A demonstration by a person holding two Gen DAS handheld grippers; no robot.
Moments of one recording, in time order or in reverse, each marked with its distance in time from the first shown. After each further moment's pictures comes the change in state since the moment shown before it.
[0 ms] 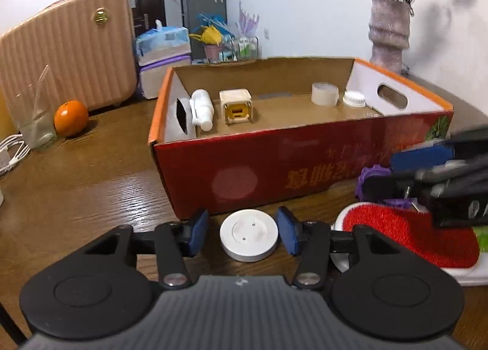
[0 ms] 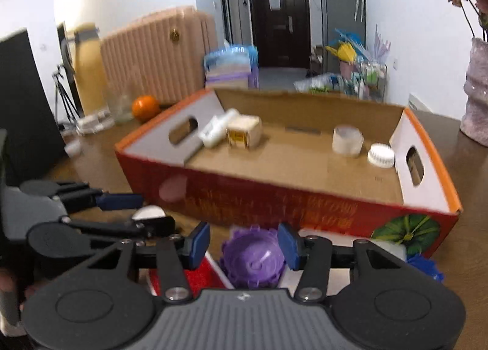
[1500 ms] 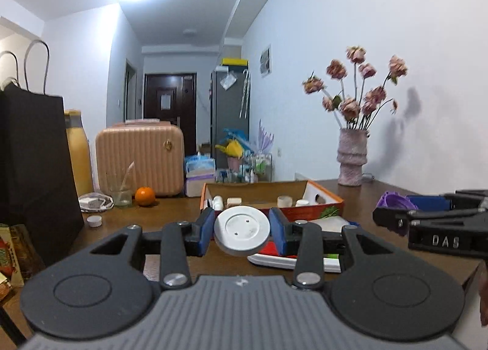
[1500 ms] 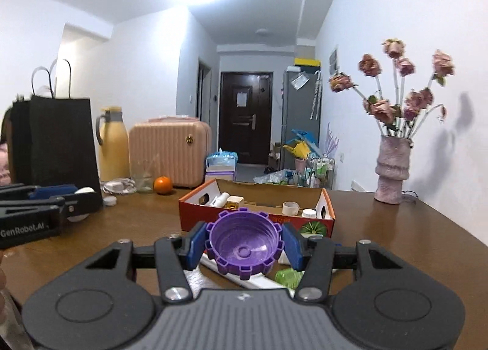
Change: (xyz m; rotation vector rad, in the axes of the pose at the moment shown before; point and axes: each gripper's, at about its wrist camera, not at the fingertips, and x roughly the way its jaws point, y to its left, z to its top) left arm -0.321 -0.078 -0.103 -0.077 -0.488 0.081; right arm -0.293 0.085 -0.131 -0.013 -0.449 -0.173
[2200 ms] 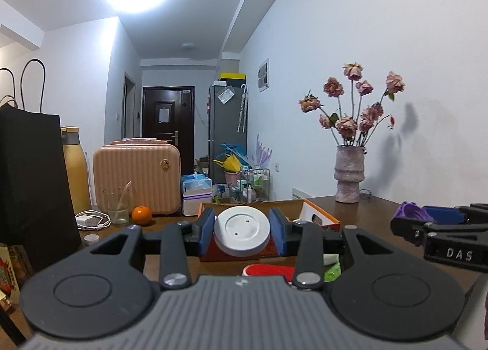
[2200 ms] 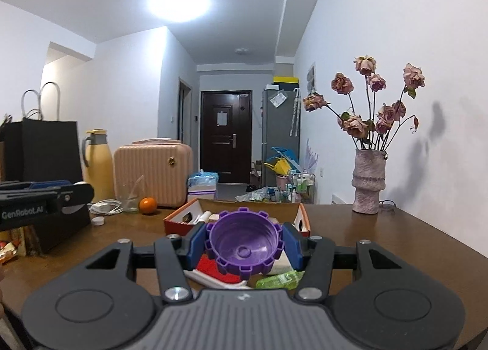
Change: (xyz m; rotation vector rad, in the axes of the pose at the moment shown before) left arm 0.013 0.001 0.021 0.000 -0.042 -0.001; right arm -0.005 -0.016 0.010 0.034 -0.057 -0.072
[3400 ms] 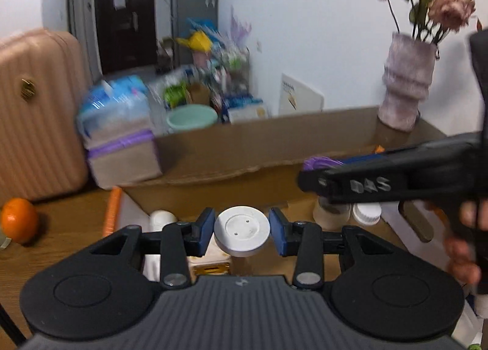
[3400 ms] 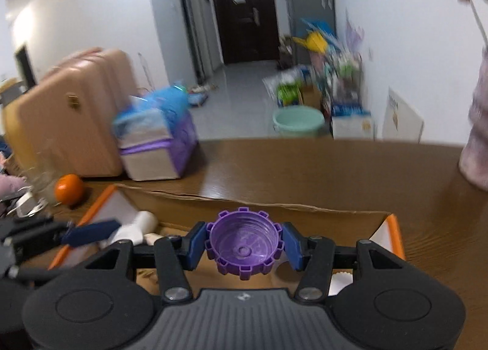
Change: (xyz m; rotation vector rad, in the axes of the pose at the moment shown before) left arm 0.494 0.017 -0.001 0.041 0.559 -0.152; right arm 0.538 -0.064 0.045 0.112 0.580 0.152
